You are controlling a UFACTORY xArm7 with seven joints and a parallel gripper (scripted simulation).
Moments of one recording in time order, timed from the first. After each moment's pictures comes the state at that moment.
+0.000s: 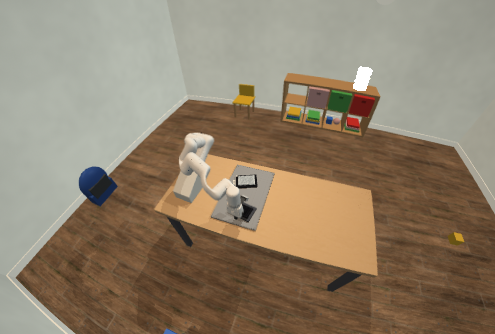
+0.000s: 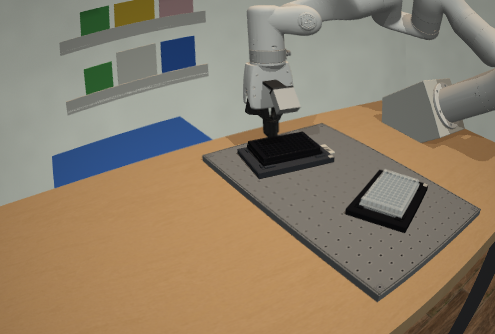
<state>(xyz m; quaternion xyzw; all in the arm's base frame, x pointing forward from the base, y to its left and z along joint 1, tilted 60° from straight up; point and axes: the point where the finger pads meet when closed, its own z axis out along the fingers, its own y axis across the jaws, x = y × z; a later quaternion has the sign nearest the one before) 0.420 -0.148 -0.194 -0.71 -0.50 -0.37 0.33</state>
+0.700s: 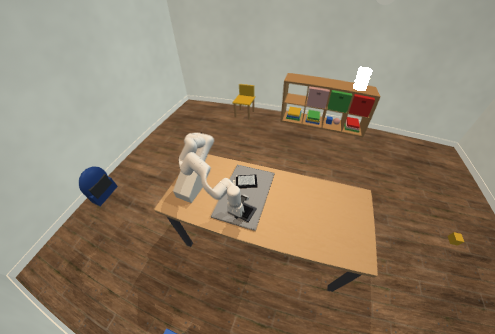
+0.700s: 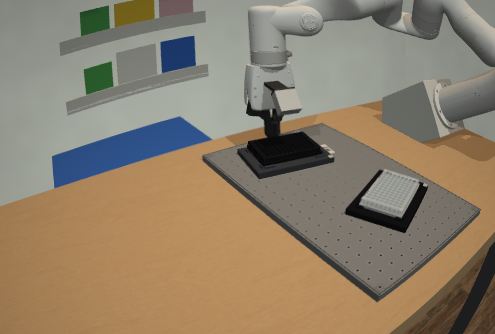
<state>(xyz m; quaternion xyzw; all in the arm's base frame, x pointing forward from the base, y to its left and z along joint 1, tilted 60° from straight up) 0.421 -0.144 -0.189 -0.71 -0.50 -0.37 0.33</state>
